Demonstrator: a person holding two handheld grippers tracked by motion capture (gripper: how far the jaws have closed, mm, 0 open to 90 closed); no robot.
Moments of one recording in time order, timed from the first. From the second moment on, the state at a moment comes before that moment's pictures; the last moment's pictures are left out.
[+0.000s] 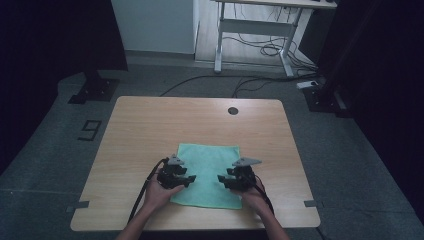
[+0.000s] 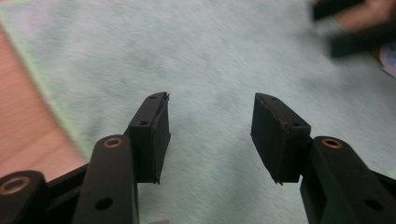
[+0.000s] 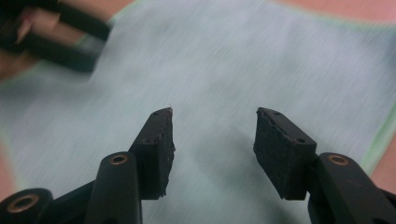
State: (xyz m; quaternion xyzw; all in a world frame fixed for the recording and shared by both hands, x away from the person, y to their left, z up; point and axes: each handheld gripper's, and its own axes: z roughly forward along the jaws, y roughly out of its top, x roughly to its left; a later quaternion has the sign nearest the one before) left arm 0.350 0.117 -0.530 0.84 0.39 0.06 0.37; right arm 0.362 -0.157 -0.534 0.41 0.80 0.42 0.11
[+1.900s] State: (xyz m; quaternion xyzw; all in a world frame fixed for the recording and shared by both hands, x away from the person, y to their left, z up) left arm 0.432 0.111 -0.537 0.83 0.42 0.09 0.35; right arm 0.312 -0.166 -0.552 0.40 0.82 0.38 0.18
